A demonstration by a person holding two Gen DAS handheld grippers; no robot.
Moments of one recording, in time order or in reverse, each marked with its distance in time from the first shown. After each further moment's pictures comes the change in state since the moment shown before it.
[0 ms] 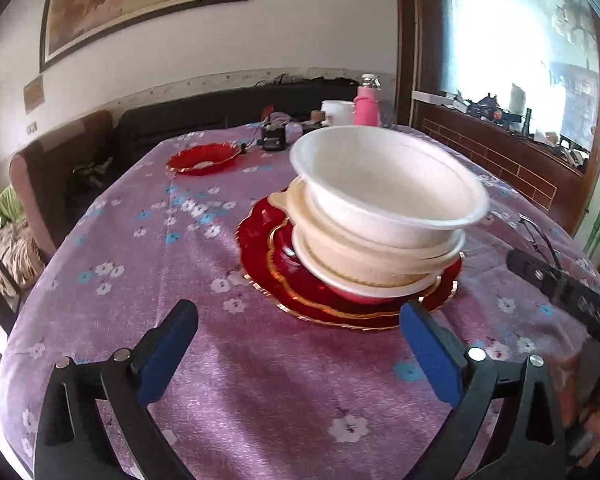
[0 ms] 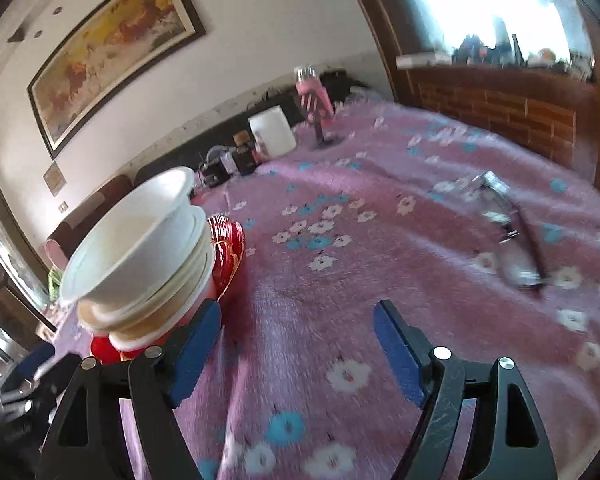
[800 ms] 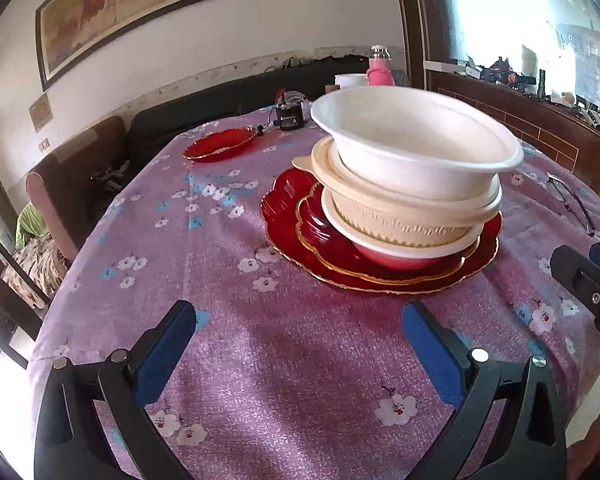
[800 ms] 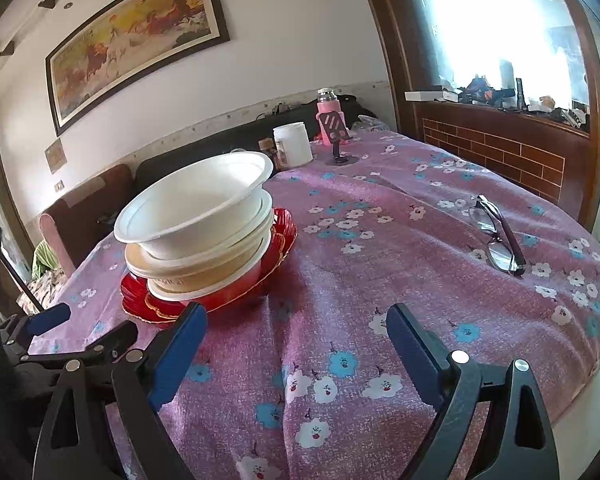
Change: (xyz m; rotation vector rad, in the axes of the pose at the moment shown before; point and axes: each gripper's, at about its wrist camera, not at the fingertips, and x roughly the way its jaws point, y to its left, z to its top) left arm 0.018 0.004 -0.013 0.080 0.081 0.106; right arm -0.024 0.056 -0.030 -0.097 -0.033 -0.058
